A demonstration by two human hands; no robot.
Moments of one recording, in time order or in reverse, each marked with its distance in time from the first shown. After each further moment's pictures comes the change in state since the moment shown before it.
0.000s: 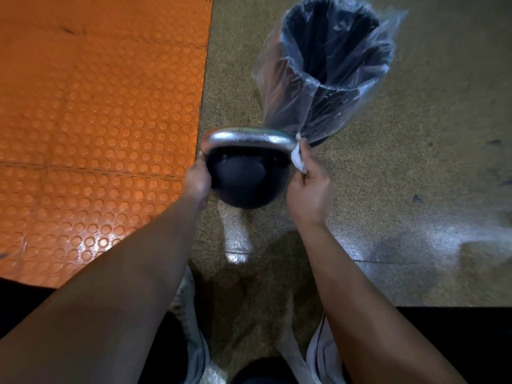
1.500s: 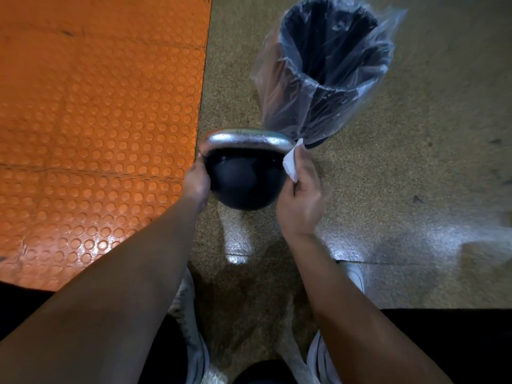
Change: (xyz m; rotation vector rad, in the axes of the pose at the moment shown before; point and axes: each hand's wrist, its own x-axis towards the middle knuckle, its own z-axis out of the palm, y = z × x) left_hand 0.001 -0.001 -0.002 0.006 -0.006 -0.023; right_hand -0.020 -0.013 0.011 -0.054 0.092 -0.026
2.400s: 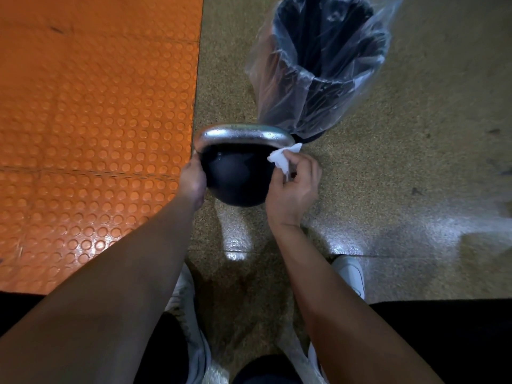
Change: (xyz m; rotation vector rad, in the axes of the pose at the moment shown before) left_hand -0.004 0.003 0.002 -0.044 0.012 0.015; right_hand -0.002 -0.004 0.018 0.029 0.135 0.098
